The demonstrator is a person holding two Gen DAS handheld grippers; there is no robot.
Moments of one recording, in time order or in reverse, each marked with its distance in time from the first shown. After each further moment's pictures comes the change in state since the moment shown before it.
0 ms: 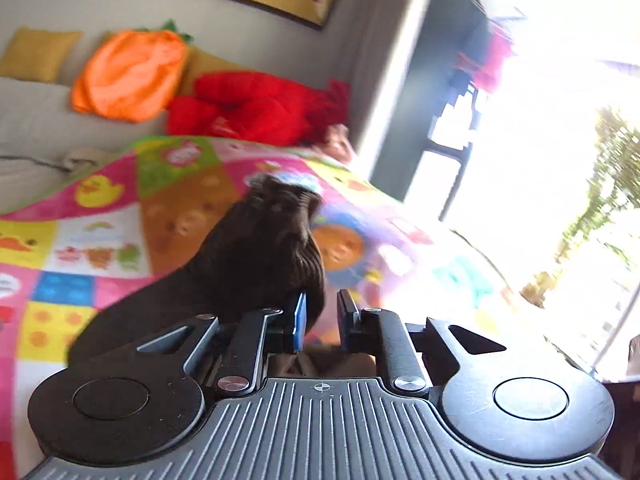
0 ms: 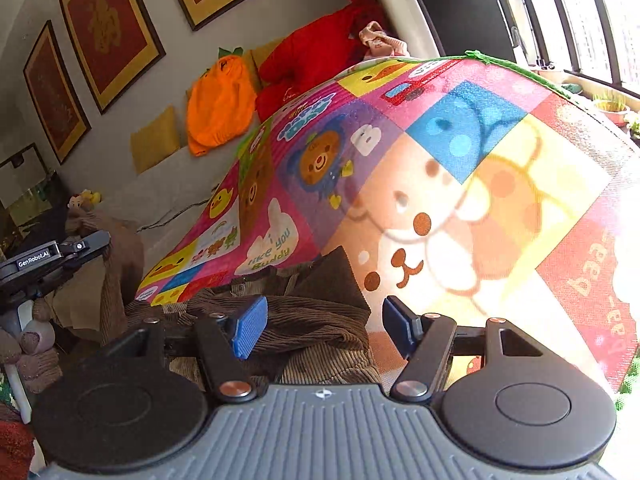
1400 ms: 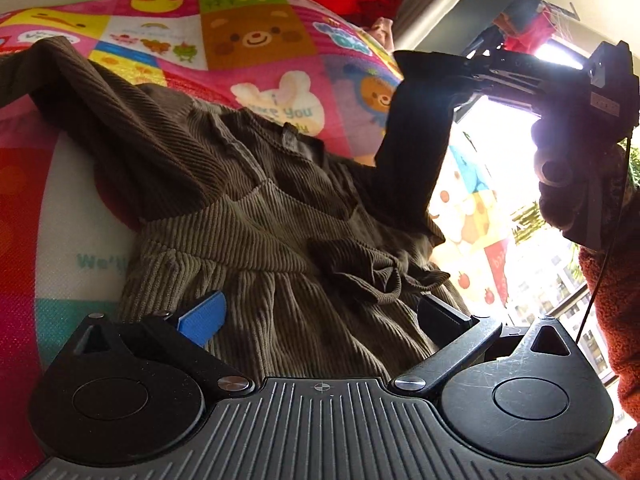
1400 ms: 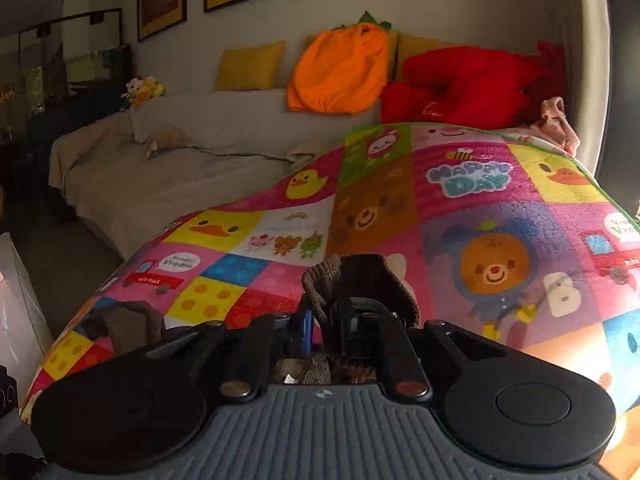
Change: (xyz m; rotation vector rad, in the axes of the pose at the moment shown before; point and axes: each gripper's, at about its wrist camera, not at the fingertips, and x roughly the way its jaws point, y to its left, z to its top) left arm -0.095 0.120 -0.115 -0.356 0.181 -0.055; right arm 0.120 0.202 0.073 -0.509 0.118 0.082
